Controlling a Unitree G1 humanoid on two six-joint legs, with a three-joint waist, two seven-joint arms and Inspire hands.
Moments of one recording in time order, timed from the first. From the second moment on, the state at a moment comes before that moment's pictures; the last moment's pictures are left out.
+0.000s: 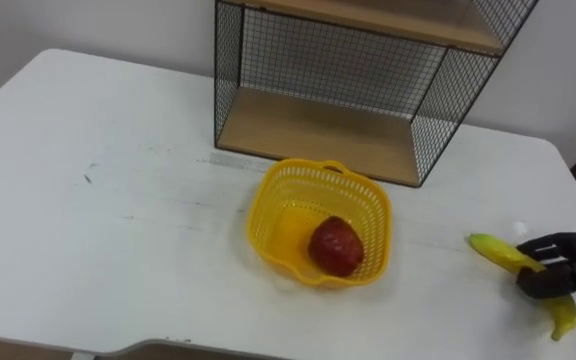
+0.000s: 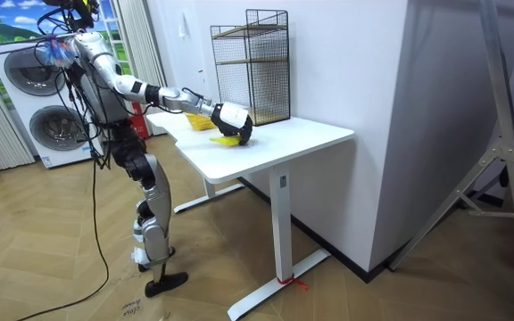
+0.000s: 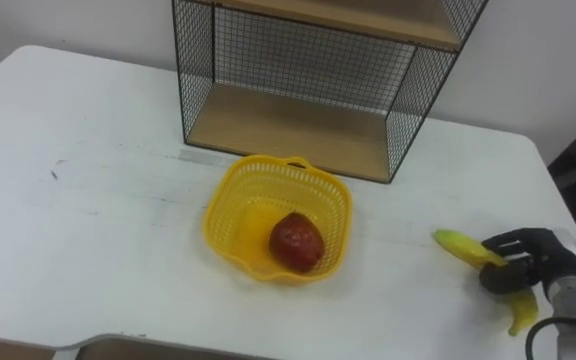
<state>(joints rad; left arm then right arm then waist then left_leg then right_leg) 0.22 0.29 0.17 1.09 0.35 0.12 0.05 -0.12 -0.56 -0.25 0.69 -0.36 0.12 0.21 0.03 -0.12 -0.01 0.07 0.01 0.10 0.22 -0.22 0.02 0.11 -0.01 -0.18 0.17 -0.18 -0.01</state>
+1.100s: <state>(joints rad) 0.23 0.26 0.12 1.03 0.34 0.11 0.05 -0.06 -0.54 -0.15 -0.22 -0.43 0.15 0.33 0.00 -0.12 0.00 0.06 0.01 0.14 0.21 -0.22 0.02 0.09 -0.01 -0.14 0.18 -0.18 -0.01</state>
